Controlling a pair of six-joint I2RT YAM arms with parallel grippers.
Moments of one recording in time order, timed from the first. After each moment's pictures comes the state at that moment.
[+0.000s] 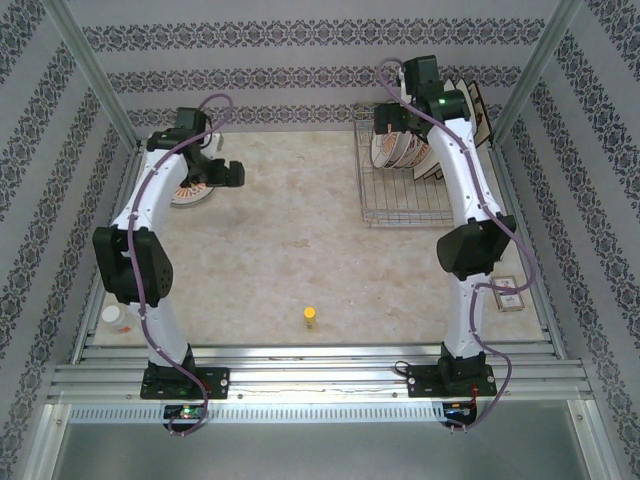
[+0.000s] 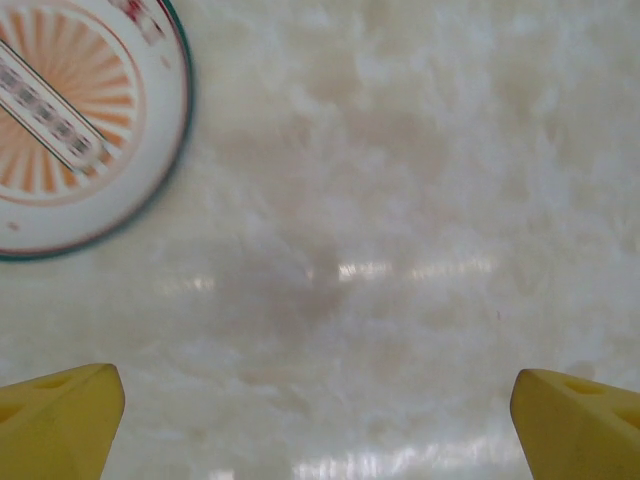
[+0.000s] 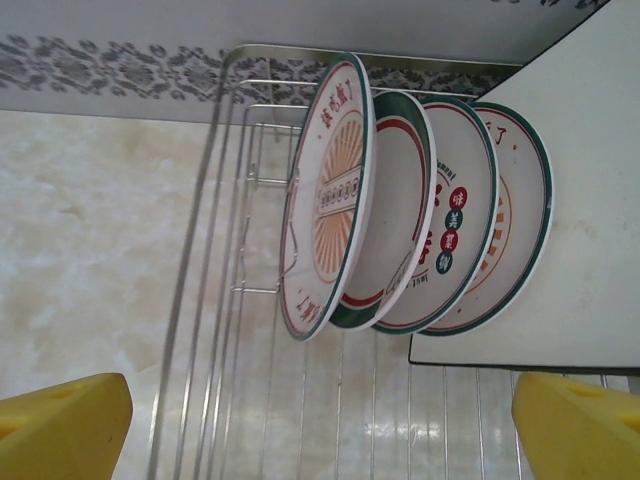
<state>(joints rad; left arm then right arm) -0.04 1.88 1.81 -1.07 0.11 -0.06 0.19 2.17 2.48 -1.13 0.12 0.10</state>
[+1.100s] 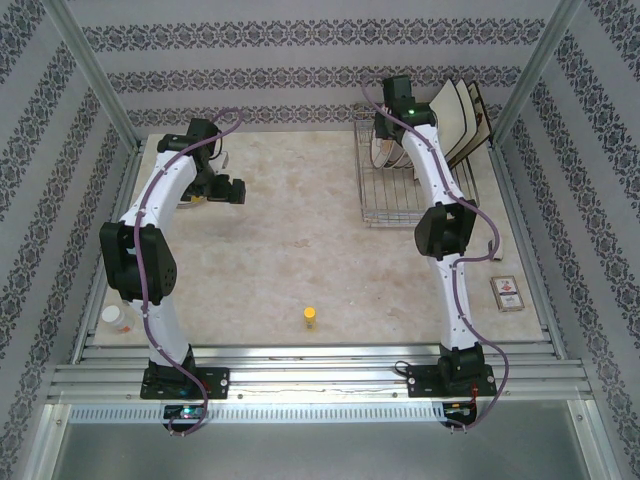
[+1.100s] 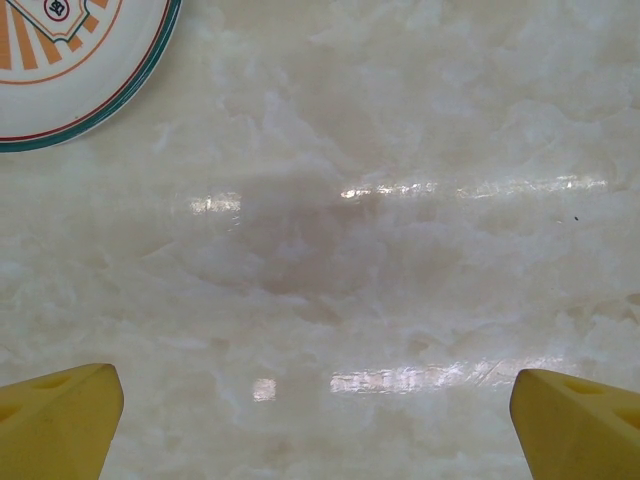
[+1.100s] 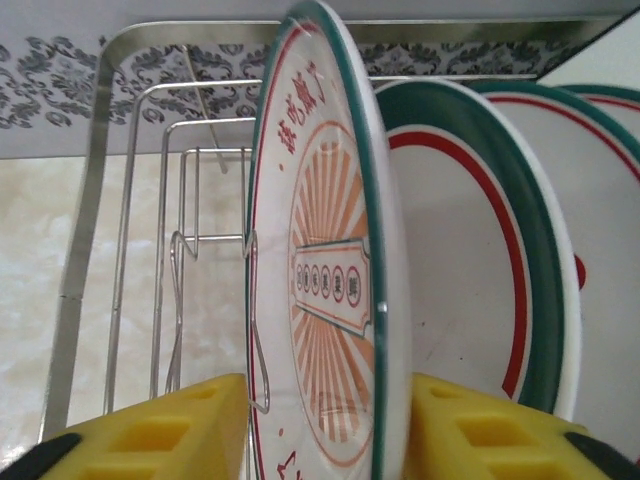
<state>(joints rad) -0.07 1.90 1.79 -1.19 0.01 -0.05 0.19 2.56 2.74 -1.01 0.21 0.19</state>
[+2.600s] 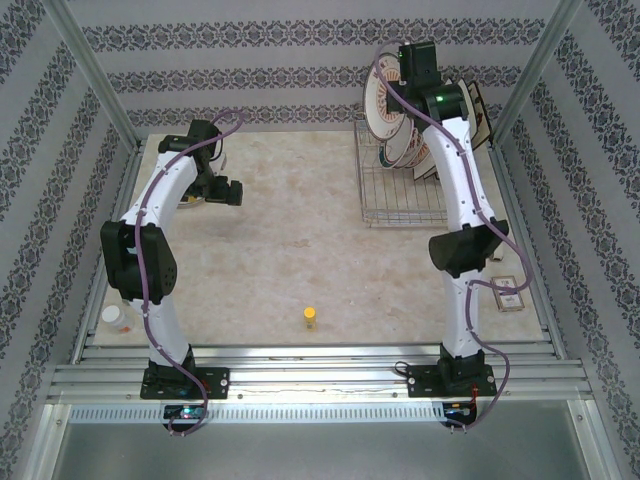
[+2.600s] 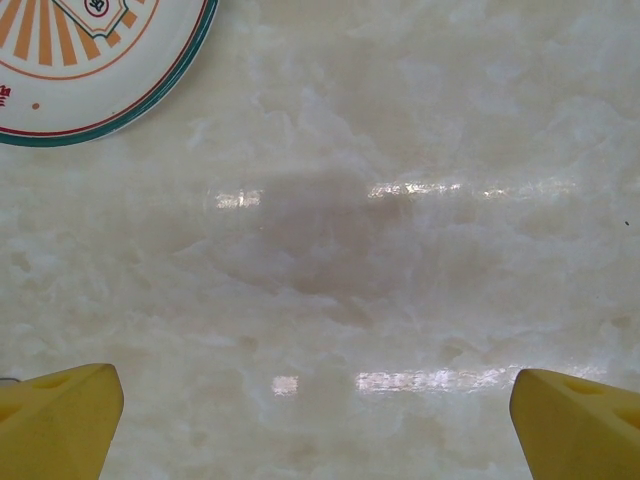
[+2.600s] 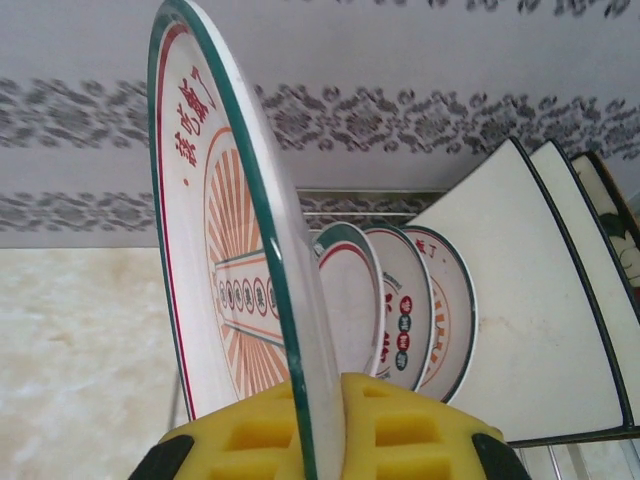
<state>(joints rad) -0.07 1.91 1.78 -1.18 -0.05 -0.04 0.25 2.19 2.68 -1.08 0.28 0.13</state>
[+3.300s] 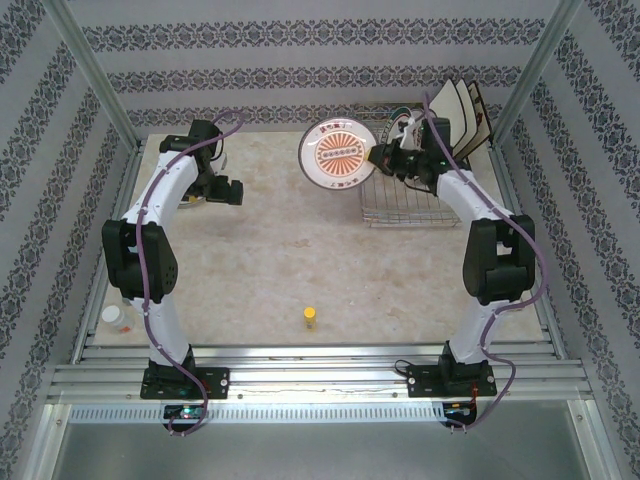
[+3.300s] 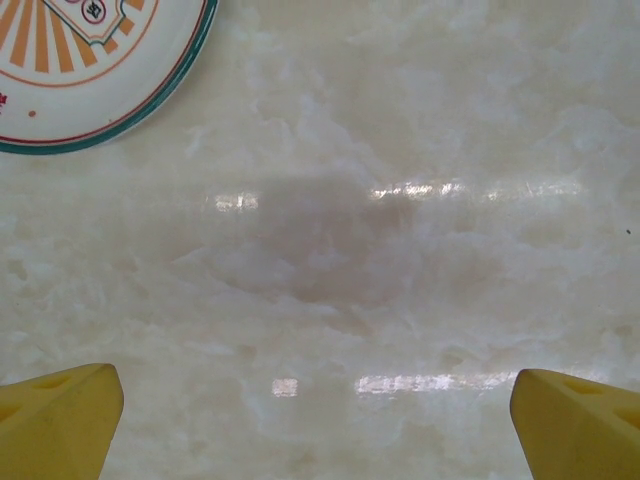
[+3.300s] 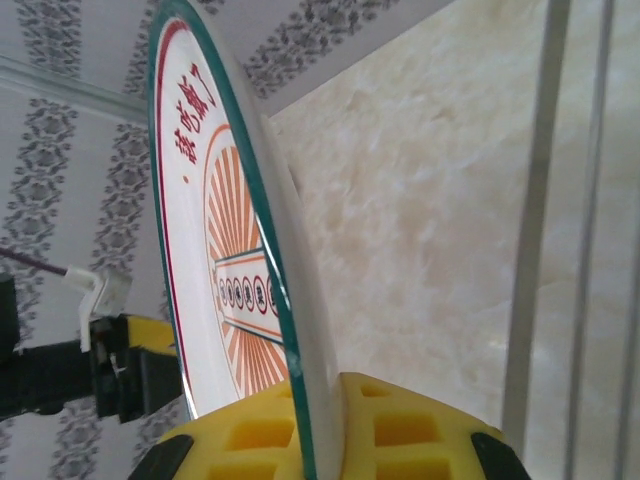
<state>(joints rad) -0.07 1.92 1.79 -1.17 -0.05 -0.04 0.10 1.86 1.41 -0.09 -0.83 0.74</state>
